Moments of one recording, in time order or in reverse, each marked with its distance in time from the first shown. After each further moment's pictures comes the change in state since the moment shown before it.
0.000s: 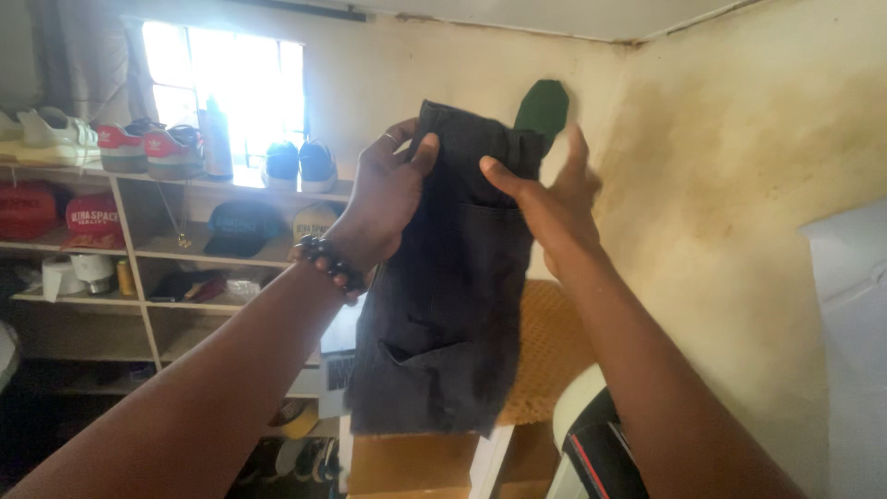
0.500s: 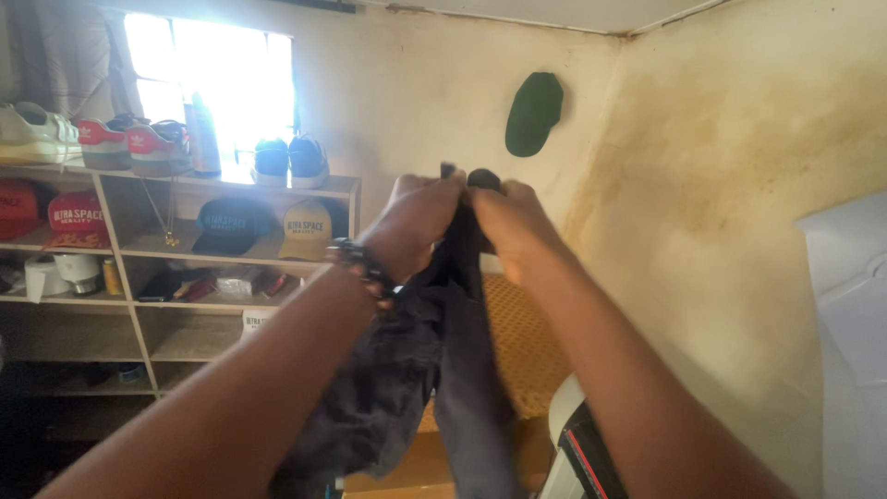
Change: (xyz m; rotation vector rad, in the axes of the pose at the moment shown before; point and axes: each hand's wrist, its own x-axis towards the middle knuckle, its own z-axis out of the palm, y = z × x) left_hand 0.004 -0.037 0.030 0.216 0.077 -0.442; right_hand -0.002 0.021 0.029 0.416 -0.474 0.189
